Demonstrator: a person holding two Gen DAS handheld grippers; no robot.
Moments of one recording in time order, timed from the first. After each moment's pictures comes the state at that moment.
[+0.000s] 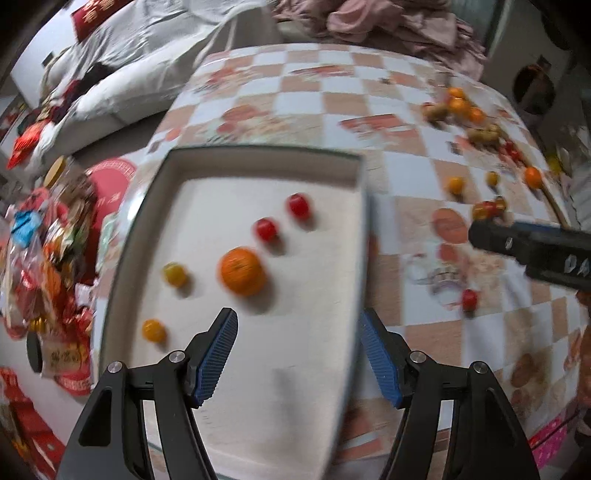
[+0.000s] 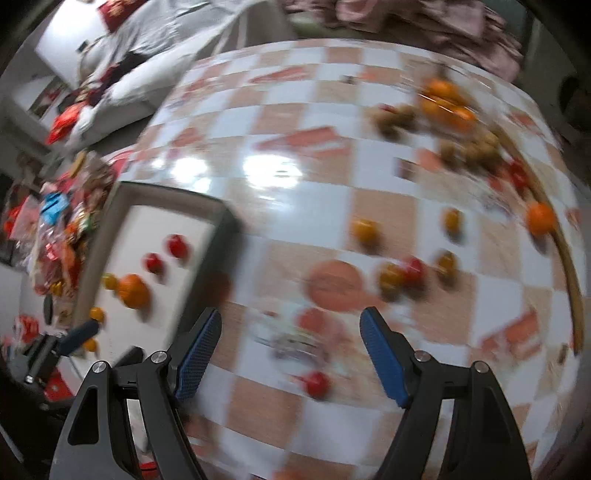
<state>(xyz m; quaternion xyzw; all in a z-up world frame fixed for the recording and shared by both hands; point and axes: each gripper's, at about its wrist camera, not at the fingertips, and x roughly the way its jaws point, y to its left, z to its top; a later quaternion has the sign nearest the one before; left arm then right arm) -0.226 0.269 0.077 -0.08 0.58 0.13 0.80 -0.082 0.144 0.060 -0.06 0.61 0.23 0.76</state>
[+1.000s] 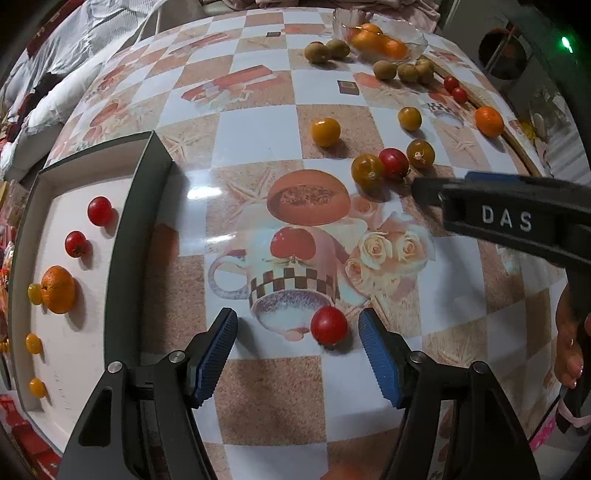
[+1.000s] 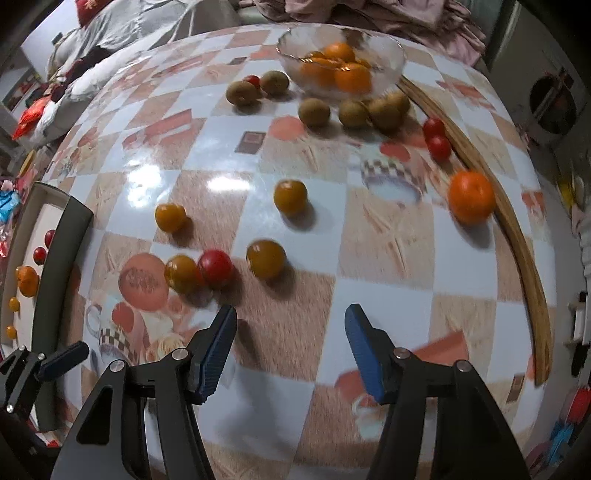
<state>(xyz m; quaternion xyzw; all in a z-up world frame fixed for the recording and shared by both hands) -0.168 0.150 0.020 -0.08 0.62 0.07 0.78 -0.027 0.072 0.016 -0.12 0.59 0.20 0.77</state>
